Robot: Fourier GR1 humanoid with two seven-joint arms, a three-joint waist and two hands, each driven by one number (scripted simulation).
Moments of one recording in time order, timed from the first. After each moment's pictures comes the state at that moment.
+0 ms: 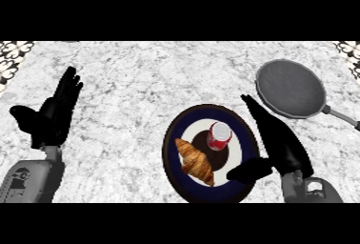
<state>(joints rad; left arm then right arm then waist) -0.24 0.25 0.04 -1.45 0.07 0.12 0.08 -0.22 -0.23 0.34 -1.86 0.52 0.17 0.82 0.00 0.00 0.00</state>
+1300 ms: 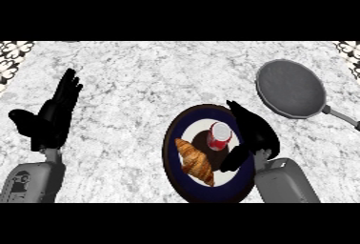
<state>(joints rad) -0.22 0.20 0.09 -1.47 0.02 0.07 0.08 -0.30 -0.09 0.28 -1.56 0.68 0.34 0.76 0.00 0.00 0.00</state>
